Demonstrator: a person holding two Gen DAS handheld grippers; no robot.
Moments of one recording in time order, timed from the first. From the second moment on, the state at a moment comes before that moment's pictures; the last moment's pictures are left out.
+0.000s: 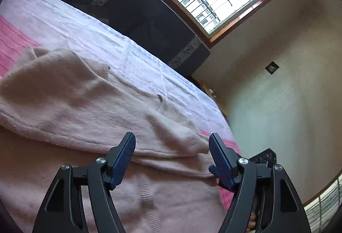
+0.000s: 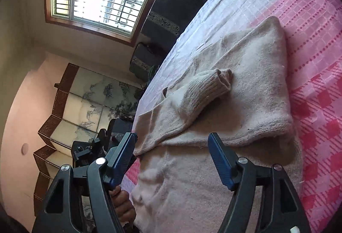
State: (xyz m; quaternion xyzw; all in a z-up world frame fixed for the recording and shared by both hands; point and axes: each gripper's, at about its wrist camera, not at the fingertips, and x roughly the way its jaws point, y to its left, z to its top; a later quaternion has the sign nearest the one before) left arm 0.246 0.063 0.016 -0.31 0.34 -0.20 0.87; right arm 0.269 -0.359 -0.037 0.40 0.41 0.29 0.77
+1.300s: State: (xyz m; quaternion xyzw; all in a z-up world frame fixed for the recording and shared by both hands) left arm 0.215 0.136 -0.048 -0.36 0.33 -0.09 0.87; right arm 0.293 -0.408 -0.074 0.37 0.43 0.20 0.80
